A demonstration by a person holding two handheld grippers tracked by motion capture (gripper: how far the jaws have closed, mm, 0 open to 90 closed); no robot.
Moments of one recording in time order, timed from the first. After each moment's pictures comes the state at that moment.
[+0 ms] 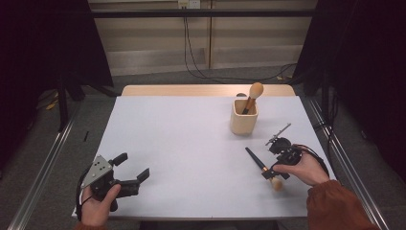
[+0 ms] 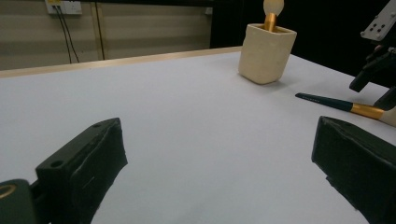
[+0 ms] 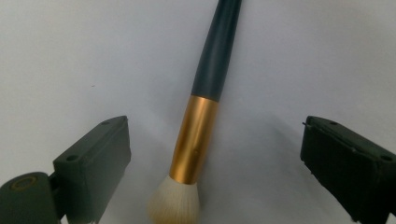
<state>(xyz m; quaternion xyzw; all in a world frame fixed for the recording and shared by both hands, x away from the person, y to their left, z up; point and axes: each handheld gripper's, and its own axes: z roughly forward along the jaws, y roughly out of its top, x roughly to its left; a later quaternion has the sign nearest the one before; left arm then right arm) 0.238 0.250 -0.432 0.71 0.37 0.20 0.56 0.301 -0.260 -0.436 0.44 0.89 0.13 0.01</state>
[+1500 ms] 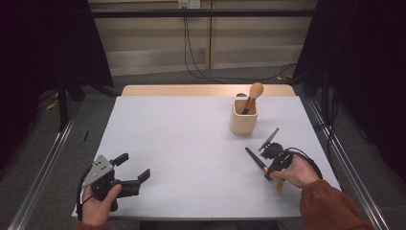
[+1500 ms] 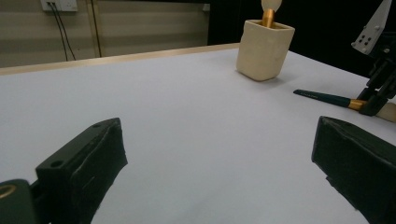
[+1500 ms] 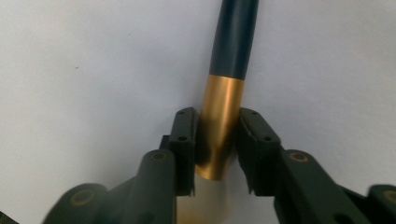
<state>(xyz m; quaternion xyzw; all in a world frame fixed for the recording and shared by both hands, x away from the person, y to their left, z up) 0.239 0.249 -0.433 0.72 0.36 0.20 0.56 0.298 -0.239 -0.447 0.47 0.88 0.05 0.00</state>
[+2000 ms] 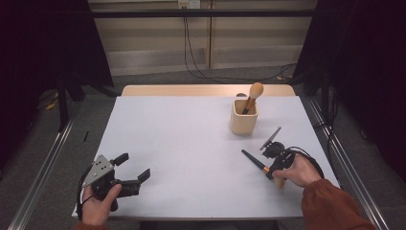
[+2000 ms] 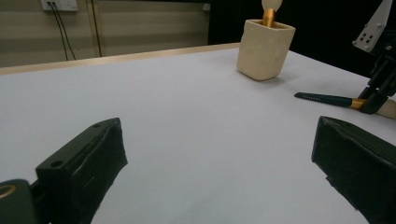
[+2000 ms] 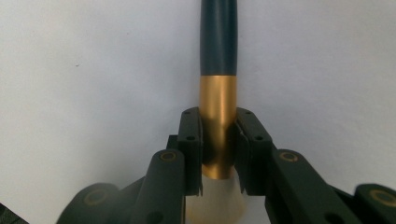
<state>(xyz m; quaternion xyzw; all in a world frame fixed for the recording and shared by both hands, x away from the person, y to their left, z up) 0.240 0.249 -0.434 0.72 0.36 0.20 0.56 0.299 -0.244 -0.445 0.47 0.88 0.06 -0.01</state>
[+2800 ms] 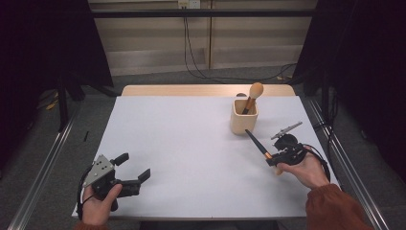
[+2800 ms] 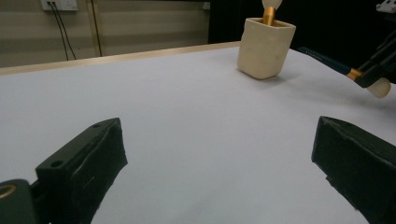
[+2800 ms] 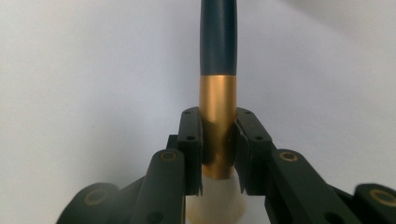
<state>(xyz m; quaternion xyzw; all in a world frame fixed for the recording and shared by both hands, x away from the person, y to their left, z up) 0.240 0.249 -0.434 0.72 0.36 0.20 0.56 0.292 -0.266 -0.419 0.47 0.85 0.21 0.08</state>
